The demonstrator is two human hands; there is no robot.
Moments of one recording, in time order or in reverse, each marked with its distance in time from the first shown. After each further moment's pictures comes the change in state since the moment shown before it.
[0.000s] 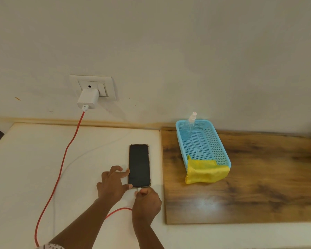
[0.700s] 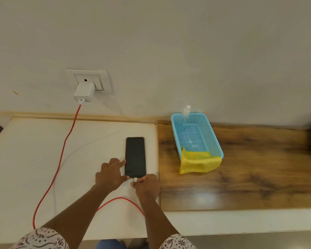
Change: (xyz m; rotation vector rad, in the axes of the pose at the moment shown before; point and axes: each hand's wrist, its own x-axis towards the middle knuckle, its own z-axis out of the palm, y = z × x) left_hand 0.002 -0.001 -0.005 0.178 -0.129 0.070; right_hand 0.020 -0.012 -0.026 -0.237 -0.232 -0.073
